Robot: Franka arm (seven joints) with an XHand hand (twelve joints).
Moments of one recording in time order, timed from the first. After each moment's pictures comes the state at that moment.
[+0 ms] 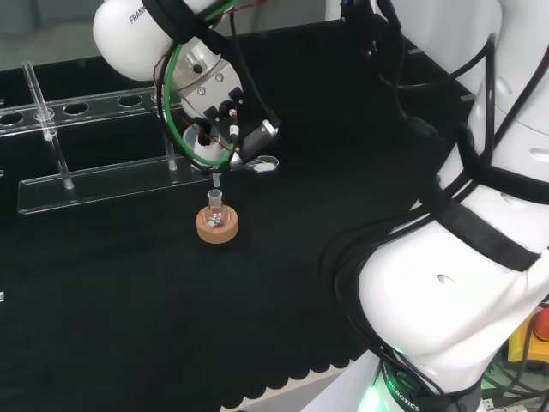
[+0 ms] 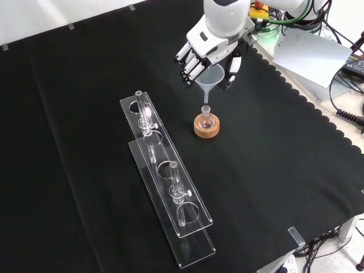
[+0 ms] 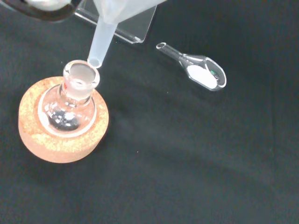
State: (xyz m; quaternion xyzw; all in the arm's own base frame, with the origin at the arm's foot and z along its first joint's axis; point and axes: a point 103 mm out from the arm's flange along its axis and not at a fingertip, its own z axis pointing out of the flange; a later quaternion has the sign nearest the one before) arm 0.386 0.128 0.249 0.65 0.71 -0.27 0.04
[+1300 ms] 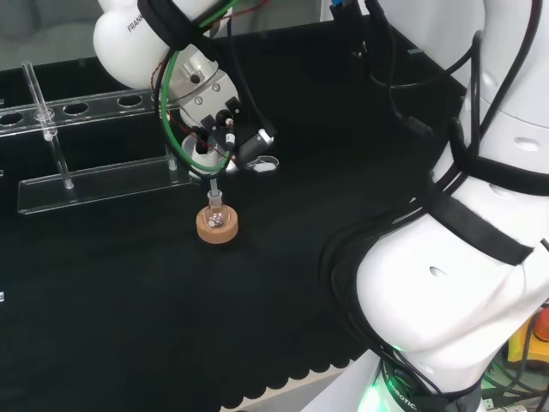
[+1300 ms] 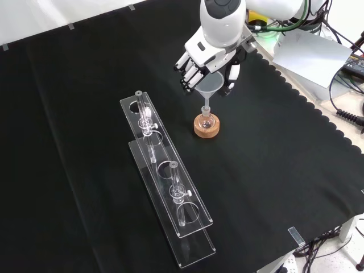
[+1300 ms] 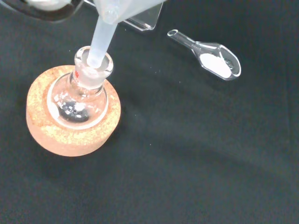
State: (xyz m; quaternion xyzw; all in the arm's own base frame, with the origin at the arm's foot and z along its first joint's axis) arm 0.390 0.133 0.232 0.65 0.70 -0.27 0.03
